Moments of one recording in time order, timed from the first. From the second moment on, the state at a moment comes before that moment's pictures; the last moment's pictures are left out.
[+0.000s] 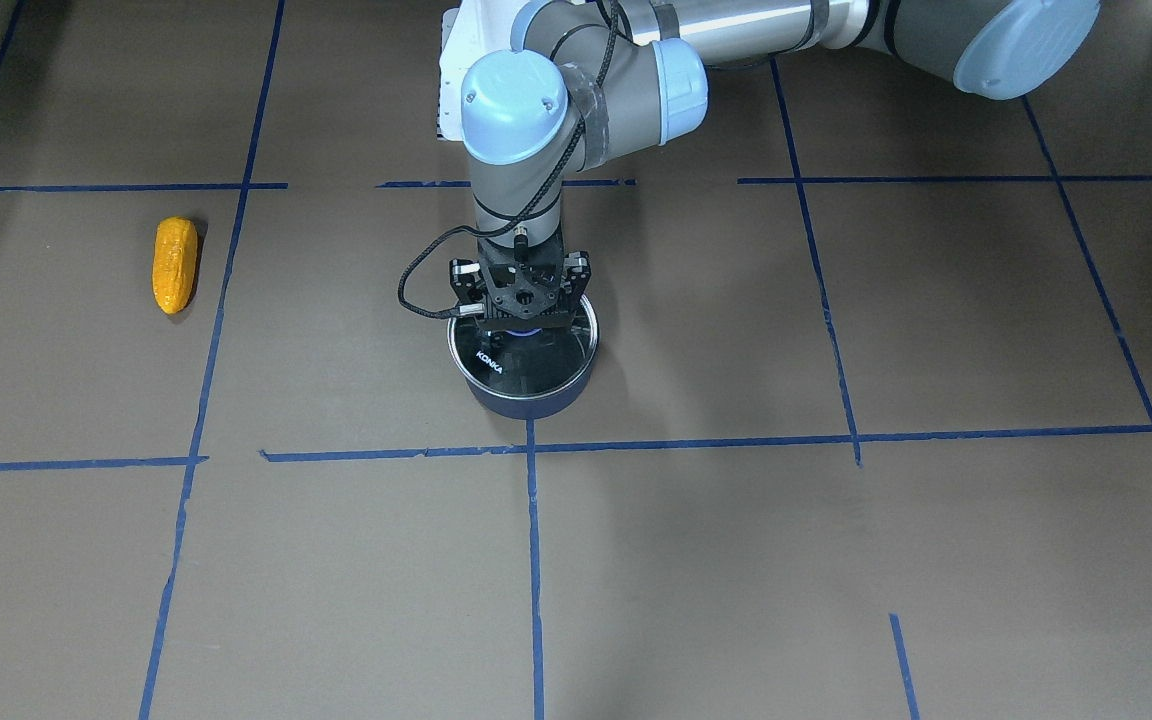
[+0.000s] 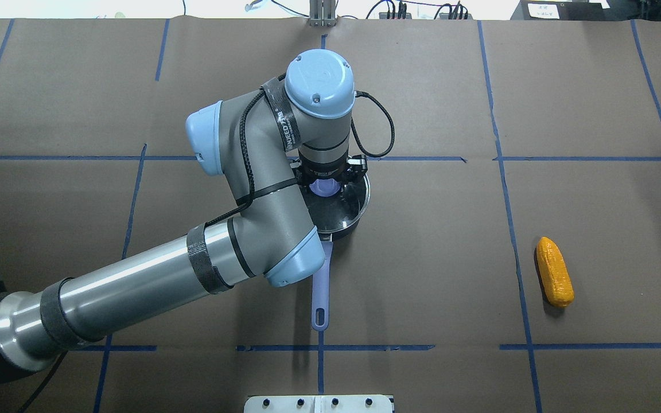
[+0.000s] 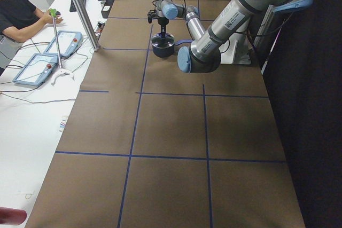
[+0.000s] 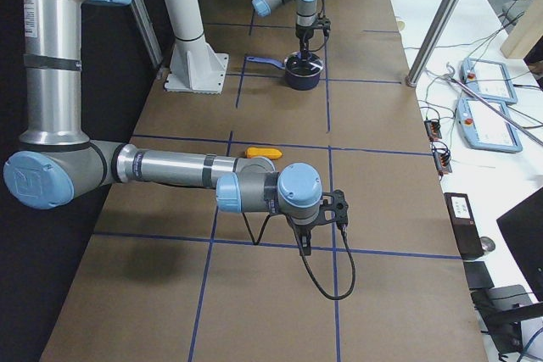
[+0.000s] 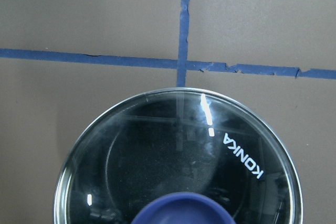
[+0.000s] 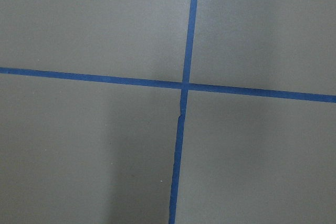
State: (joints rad) left arm -0.57 -2.57 -1.41 -1.48 -1.93 -1.23; right arm 1.64 -1.65 1.62 -1.45 2.45 -0.07
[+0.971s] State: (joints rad) left arm -0.61 -2.49 -1.63 -1.35 -1.93 -1.24; right arm 1.63 -1.62 1.62 -1.45 2.47 -0.05
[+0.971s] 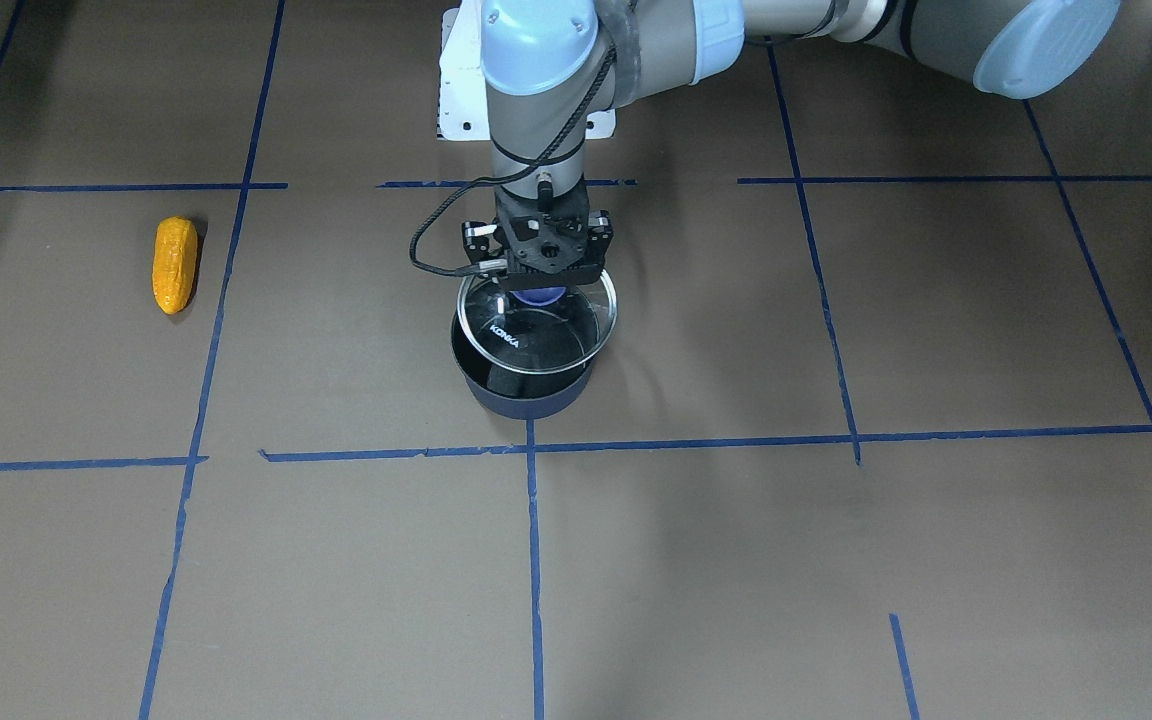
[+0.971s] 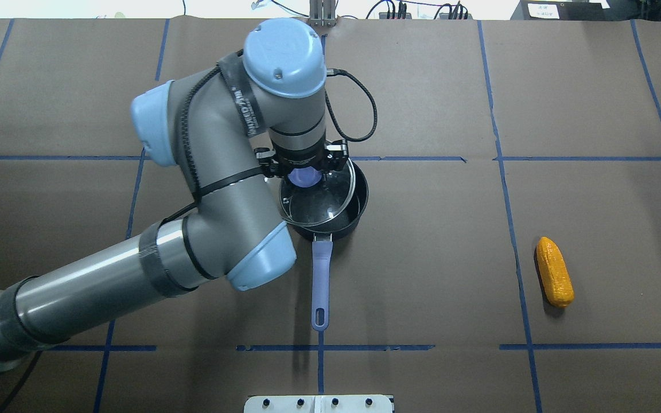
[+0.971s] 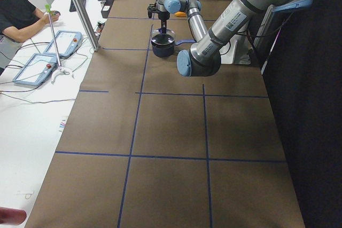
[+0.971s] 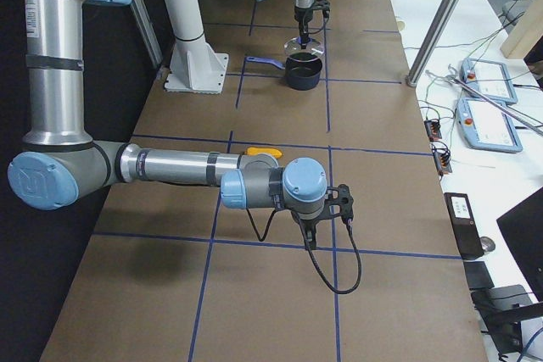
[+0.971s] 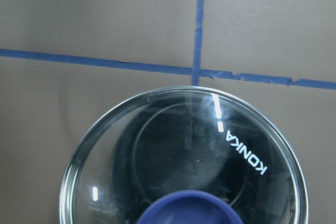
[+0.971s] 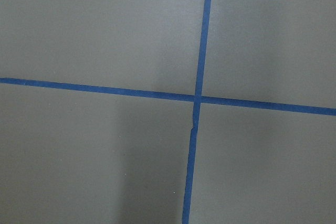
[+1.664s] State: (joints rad) left arm -0.67 -2.22 -1.87 -1.35 -1.94 -1.15; right arm 1.51 -1.62 1.73 -1.45 2.47 0.22
